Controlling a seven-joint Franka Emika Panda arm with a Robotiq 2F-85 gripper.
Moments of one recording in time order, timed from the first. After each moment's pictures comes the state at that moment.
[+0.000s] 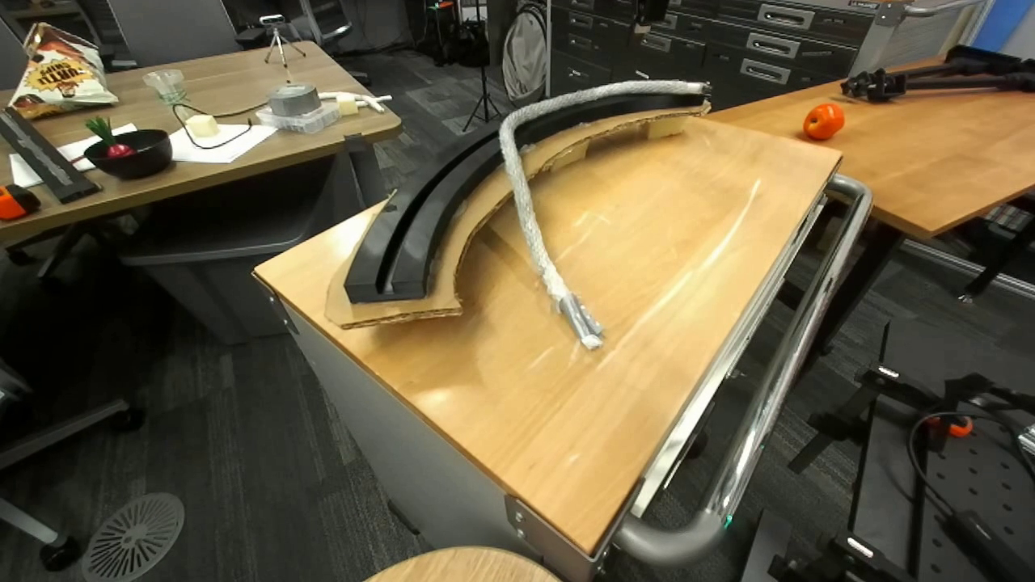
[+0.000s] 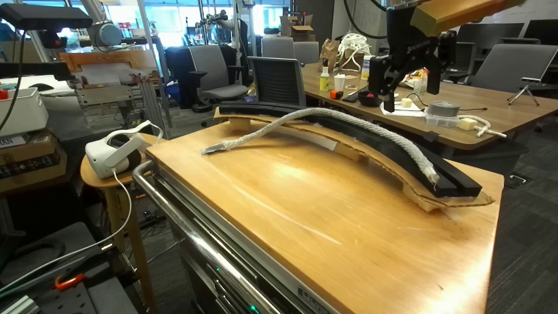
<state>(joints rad) -0.30 0.35 -0.03 -1.70 -0.07 2.34 -1.30</state>
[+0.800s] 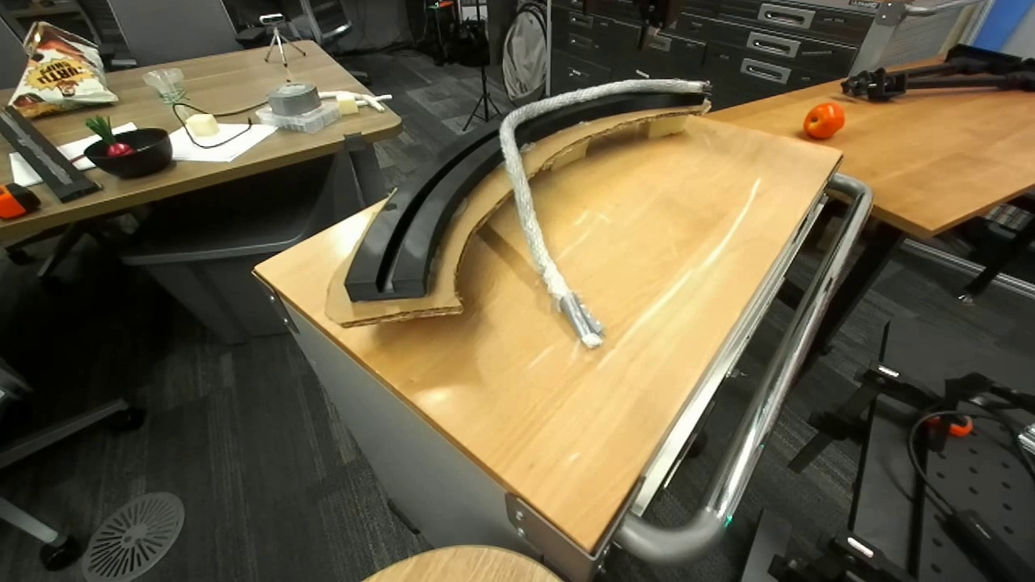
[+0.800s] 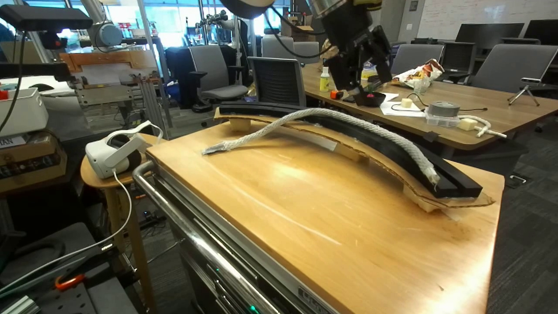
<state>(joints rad) -0.09 0.18 -0.07 -1.94 -0.61 2.40 -1.24</state>
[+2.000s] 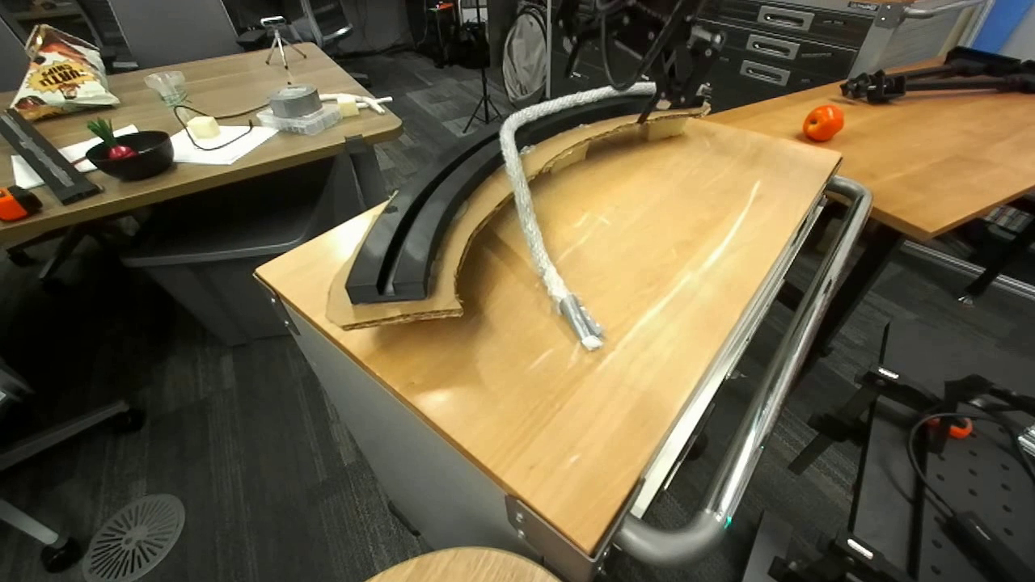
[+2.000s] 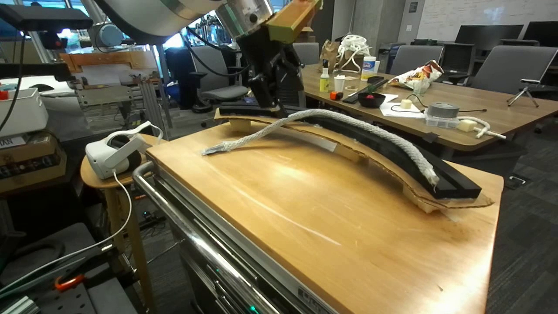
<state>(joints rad) 0.00 -0.09 -0.05 -2.41 -0.49 2.77 -1.45</state>
